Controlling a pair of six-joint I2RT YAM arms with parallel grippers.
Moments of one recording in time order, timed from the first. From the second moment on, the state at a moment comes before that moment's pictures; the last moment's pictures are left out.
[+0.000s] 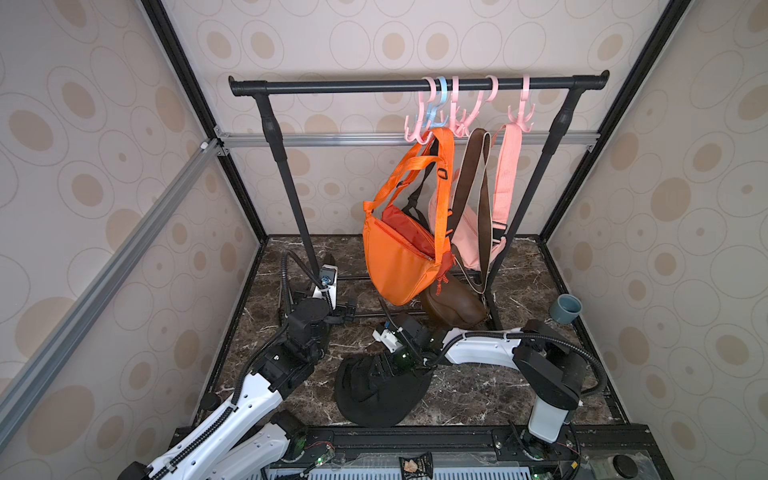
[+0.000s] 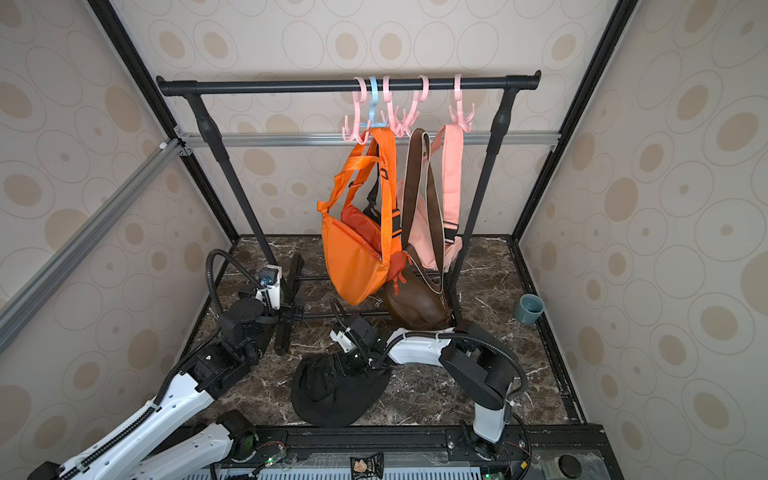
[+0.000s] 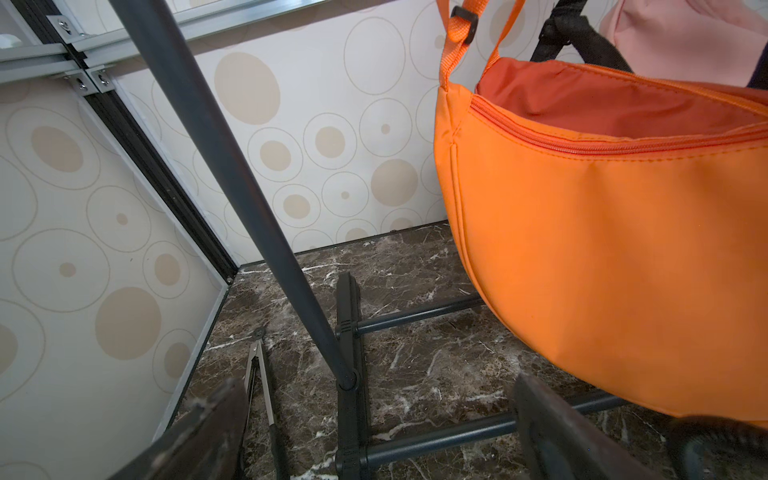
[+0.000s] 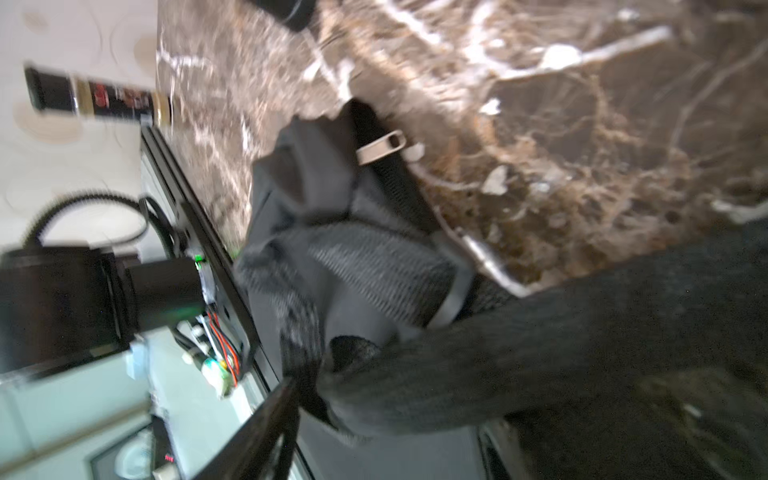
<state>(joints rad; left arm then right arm) -0.61 0.82 0.73 -0.15 -0.56 0.04 0.97 1.82 1.02 -0.15 -0.48 0.64</state>
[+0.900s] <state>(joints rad) -0.65 0.71 0.71 -0.10 -0.16 0.11 0.96 1.42 1.39 -0.42 -0.38 0.40</state>
